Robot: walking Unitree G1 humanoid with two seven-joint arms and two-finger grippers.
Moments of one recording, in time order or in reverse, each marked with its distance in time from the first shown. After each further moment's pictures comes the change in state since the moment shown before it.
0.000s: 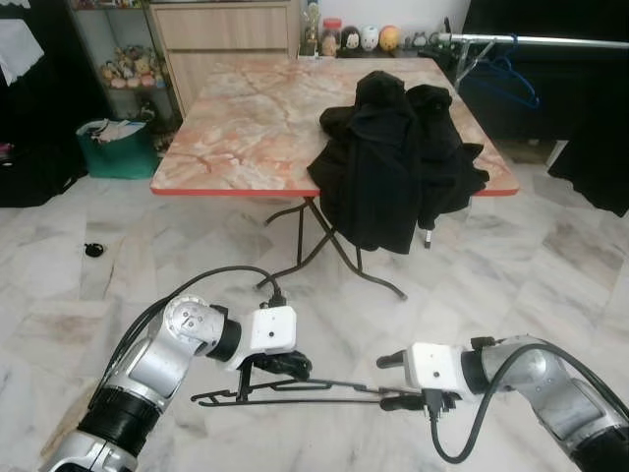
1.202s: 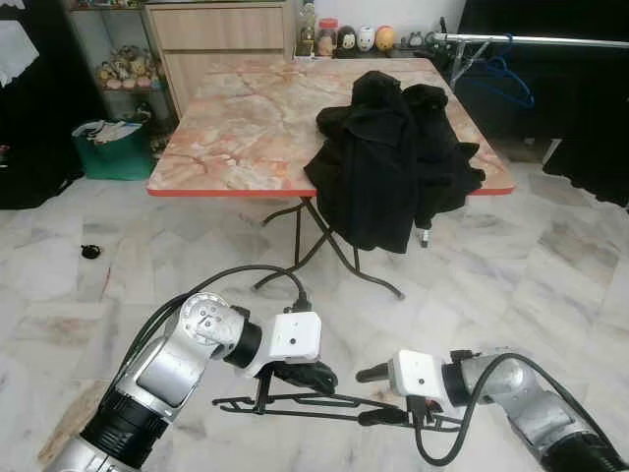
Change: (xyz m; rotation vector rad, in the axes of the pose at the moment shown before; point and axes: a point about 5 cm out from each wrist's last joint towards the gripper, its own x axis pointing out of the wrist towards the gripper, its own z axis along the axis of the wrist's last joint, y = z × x) left arm 0.008 -0.011 0.030 0.019 -0.060 -0.081; right arm 0.027 0.015 -0.006 0.117 -0.127 0.085
